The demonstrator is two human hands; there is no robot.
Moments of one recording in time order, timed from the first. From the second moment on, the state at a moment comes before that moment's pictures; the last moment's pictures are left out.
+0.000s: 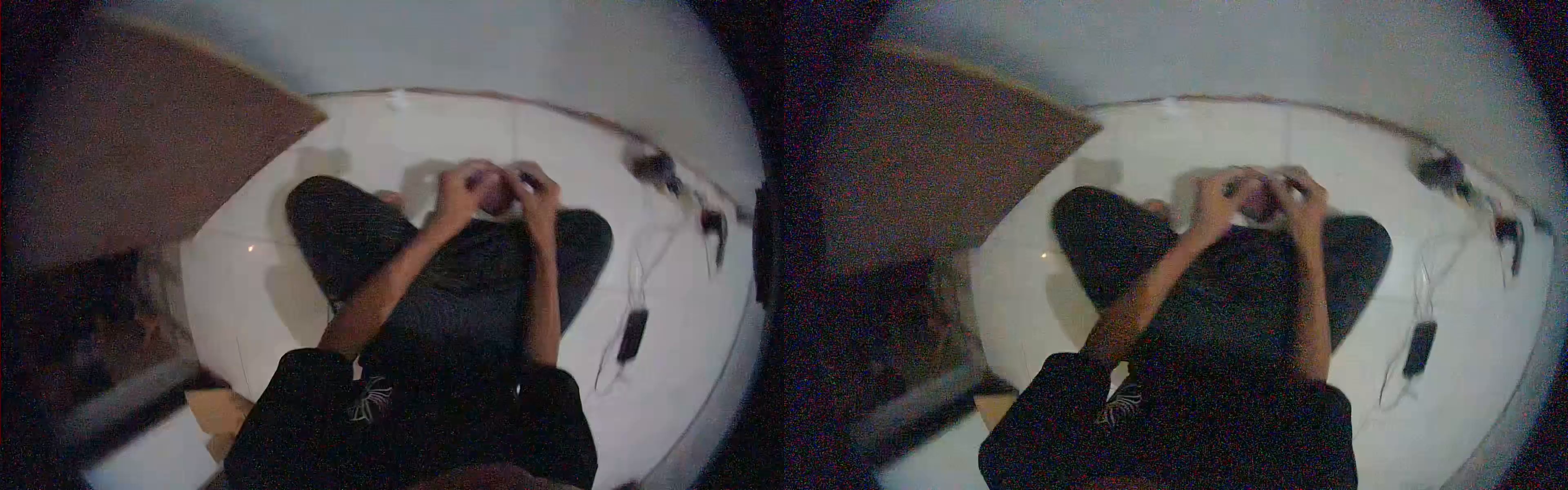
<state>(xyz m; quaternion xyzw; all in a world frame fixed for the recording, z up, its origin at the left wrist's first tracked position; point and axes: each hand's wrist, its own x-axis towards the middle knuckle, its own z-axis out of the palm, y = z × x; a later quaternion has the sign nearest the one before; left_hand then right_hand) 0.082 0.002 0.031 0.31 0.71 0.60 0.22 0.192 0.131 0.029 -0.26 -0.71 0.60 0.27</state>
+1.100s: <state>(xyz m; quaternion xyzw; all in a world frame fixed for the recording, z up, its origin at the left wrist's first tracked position) 0.086 0.004 0.061 0.34 0.75 0.54 0.19 0.193 0.126 0.041 -0.27 -0.76 0.53 0.26</state>
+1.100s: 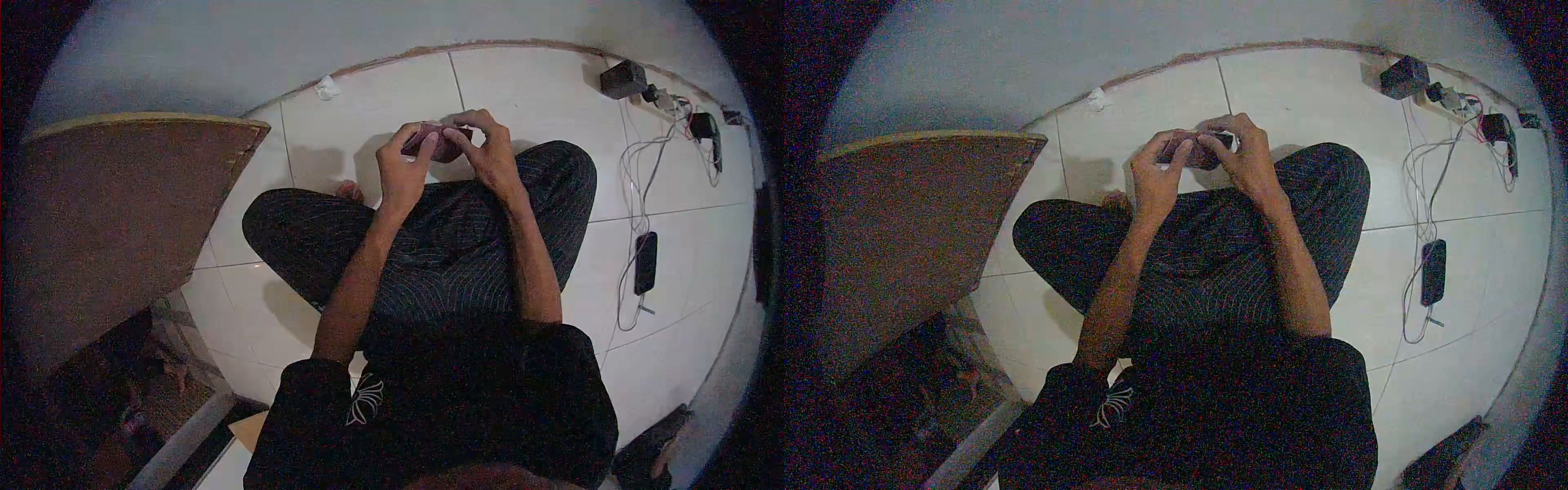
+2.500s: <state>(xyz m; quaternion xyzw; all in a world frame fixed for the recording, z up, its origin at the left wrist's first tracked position) 0.084 0.002 0.050 0.32 0.79 0.50 0.15 0.189 0.120 0.052 -0.22 -0.83 0.44 0.29</state>
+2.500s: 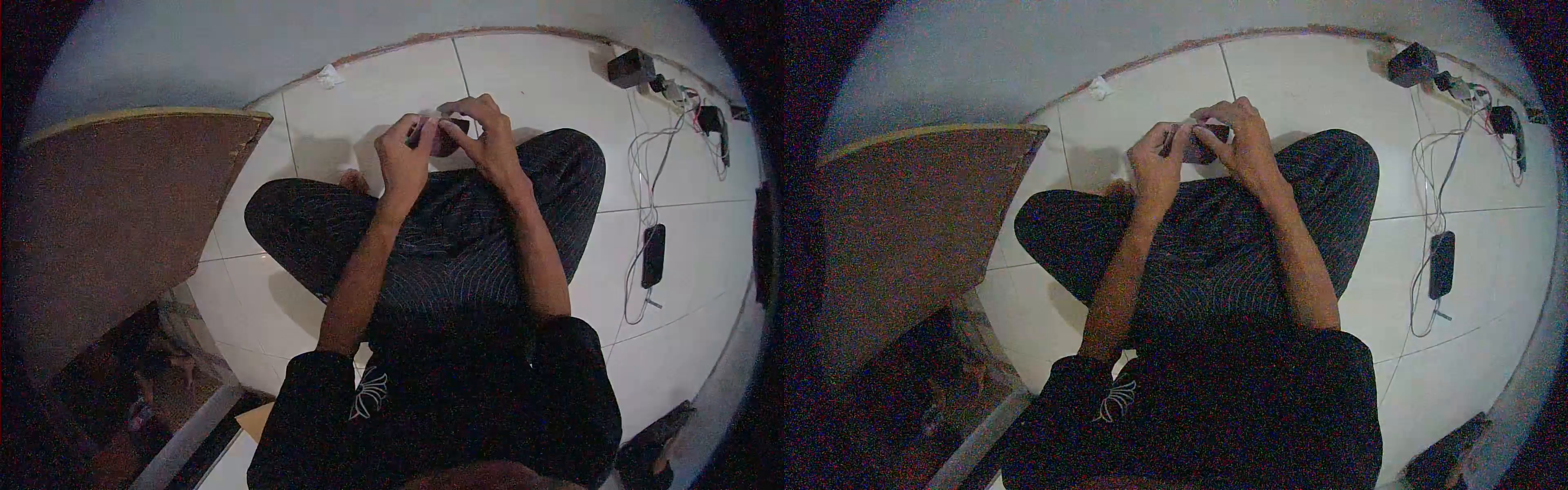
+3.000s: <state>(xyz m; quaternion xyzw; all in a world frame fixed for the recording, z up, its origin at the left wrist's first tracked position) 0.089 0.004 0.062 0.37 0.80 0.45 0.13 0.192 0.127 0.040 -0.22 -0.82 0.44 0.28</state>
